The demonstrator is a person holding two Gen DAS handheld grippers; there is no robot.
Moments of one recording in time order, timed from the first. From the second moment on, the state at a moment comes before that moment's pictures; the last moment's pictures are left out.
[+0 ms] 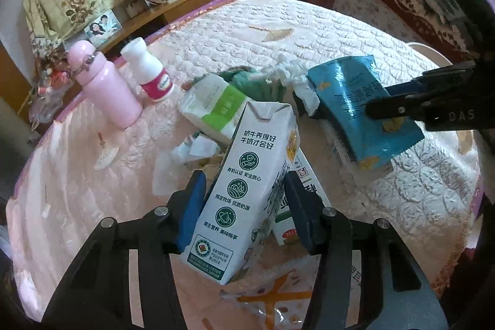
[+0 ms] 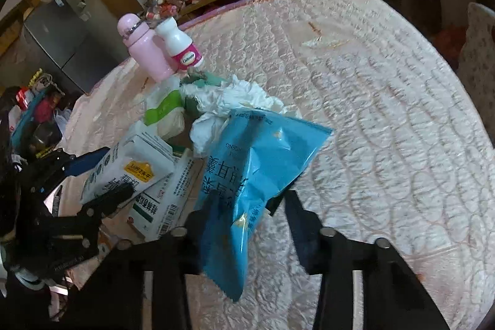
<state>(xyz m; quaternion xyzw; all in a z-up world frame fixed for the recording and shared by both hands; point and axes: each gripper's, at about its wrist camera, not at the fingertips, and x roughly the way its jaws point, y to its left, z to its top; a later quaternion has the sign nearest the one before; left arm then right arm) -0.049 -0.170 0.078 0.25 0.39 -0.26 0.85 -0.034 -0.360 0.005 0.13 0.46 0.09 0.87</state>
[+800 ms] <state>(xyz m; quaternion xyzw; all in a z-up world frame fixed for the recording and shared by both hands) -0.077 -0.177 0.116 0.17 0.39 -0.24 0.87 -0.034 -0.382 -0.019 0.22 0.47 0.11 0.85</state>
